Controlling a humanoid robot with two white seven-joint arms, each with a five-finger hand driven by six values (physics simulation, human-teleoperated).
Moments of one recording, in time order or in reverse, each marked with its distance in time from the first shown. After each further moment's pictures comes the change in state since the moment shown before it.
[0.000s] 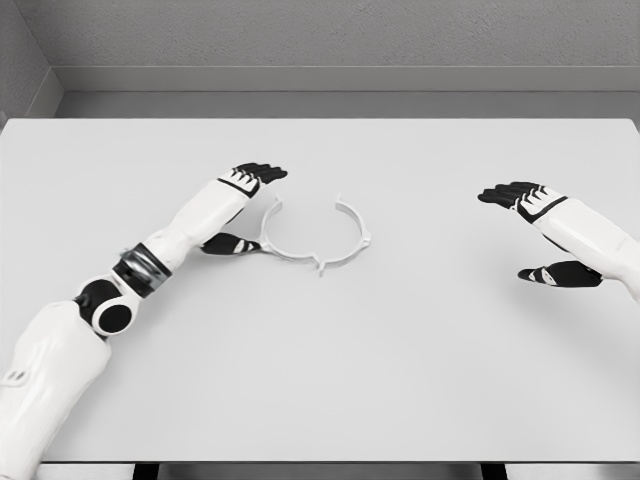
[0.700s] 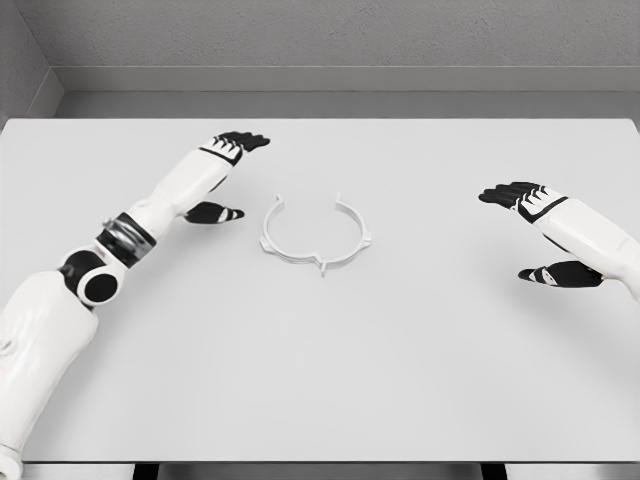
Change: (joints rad) left arm -0.103 0.019 0.002 0.082 0.010 0.000 0.001; right arm 0.000 -0.001 0.000 0.001 -0.002 0.000 0.000
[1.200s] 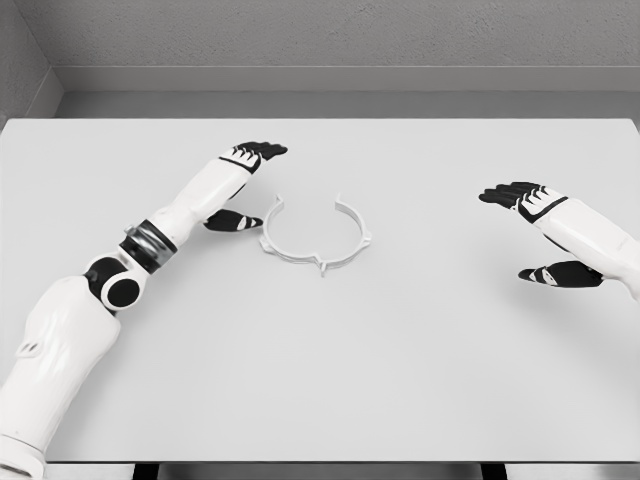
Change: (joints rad) left arm 0.000 -0.059 -0.006 0.048 -0.006 0.000 0.000; right arm 0.000 0.000 -0.001 0.001 0.001 0.000 0.000
